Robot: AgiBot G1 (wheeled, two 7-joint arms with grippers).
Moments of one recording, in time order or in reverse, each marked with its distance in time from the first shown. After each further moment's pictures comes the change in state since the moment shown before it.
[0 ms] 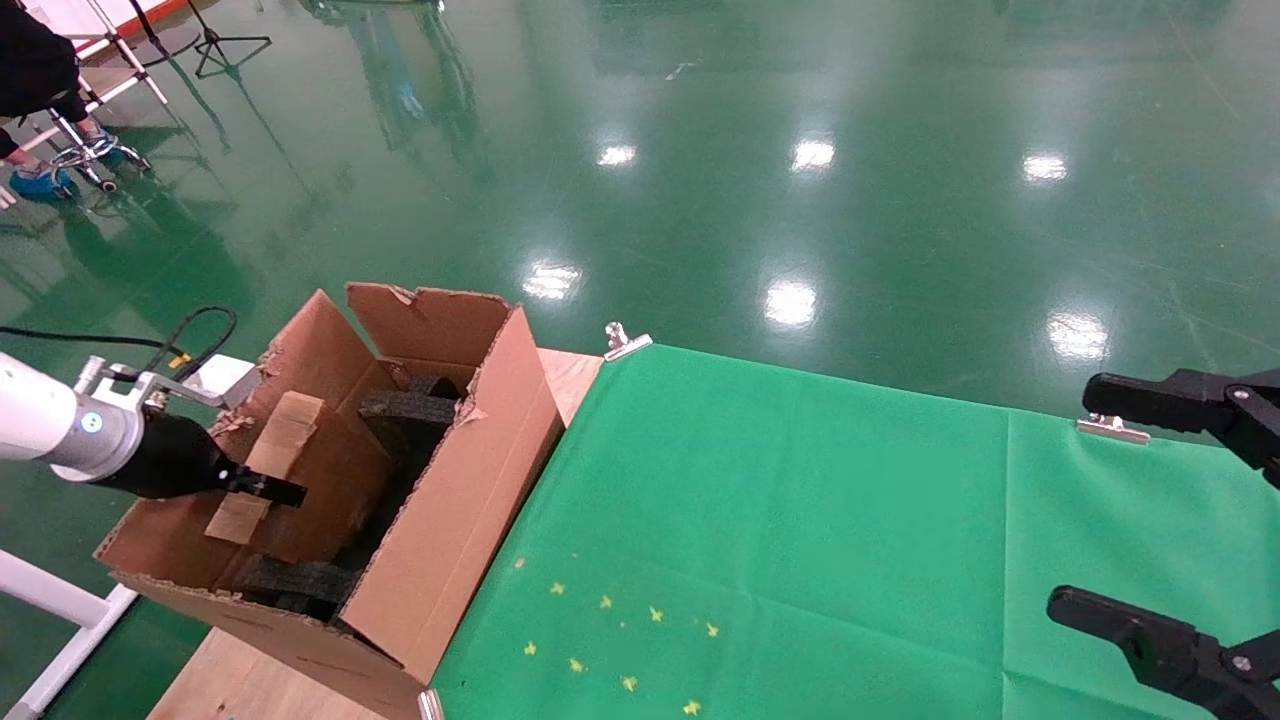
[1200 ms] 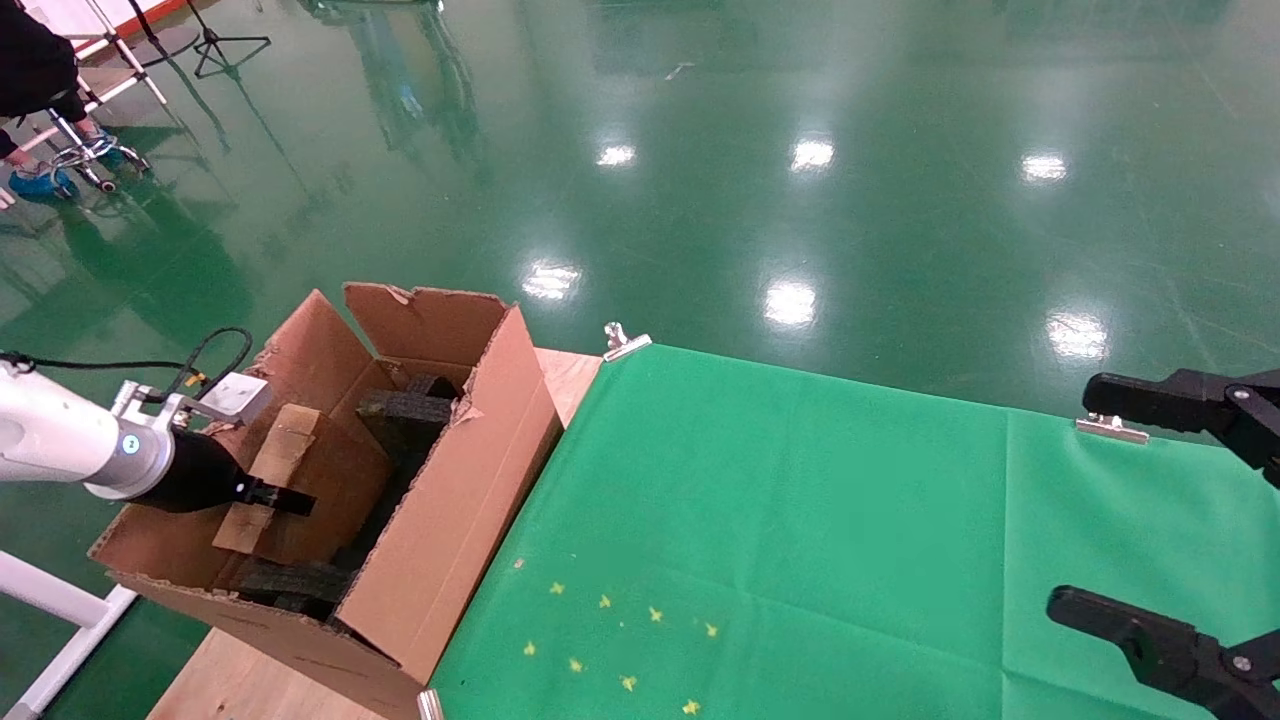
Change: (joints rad) left arm 0.083 0.043 -0.007 0.025 -0.010 -0.139 -0.048; right arm 0.000 0.000 0.000 0.000 0.000 0.000 0.000
